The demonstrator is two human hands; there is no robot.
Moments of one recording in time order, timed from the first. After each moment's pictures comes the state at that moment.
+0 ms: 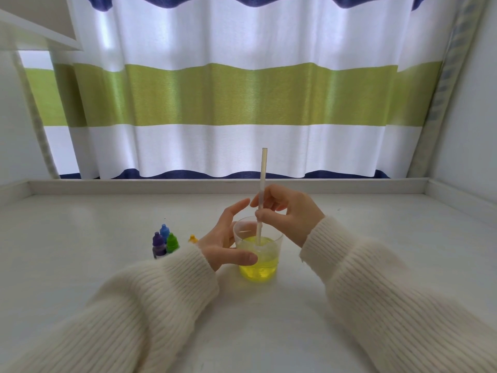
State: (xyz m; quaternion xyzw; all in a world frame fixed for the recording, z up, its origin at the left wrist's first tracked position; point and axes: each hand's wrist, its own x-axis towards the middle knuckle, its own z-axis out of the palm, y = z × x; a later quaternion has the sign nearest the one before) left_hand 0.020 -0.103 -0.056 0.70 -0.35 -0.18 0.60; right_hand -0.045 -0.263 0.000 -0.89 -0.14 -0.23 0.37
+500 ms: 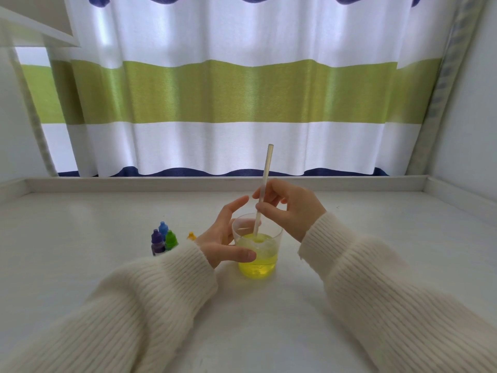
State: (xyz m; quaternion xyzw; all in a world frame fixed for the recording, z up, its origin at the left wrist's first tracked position) left_hand 0.024 -0.103 -0.058 0.70 -0.35 -0.19 0.59; right_hand -0.042 -0.268 0.000 -0.90 -0.14 -0.27 0.31
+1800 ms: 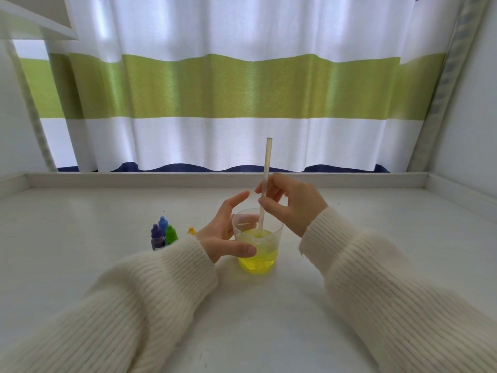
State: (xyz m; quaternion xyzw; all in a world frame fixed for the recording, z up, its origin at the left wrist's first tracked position) left_hand 0.020 -0.103 -0.055 0.70 -0.34 -0.18 0.60; right_hand -0.042 -0.271 -0.001 -0.91 -0.13 -0.28 0.28
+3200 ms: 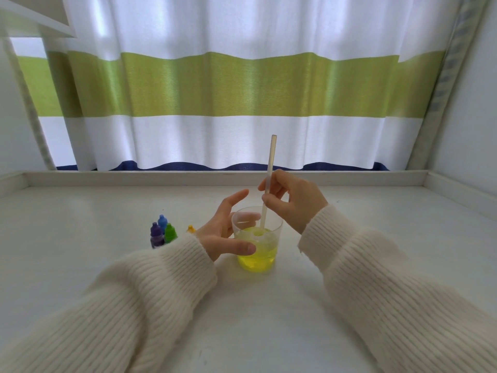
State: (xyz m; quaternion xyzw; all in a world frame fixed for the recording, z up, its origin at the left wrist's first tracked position) left_hand 0.024 -0.102 -0.059 0.69 -0.35 -0.18 0.61; right_hand -0.043 -0.271 0.000 -0.91 -0.11 -0.28 0.29
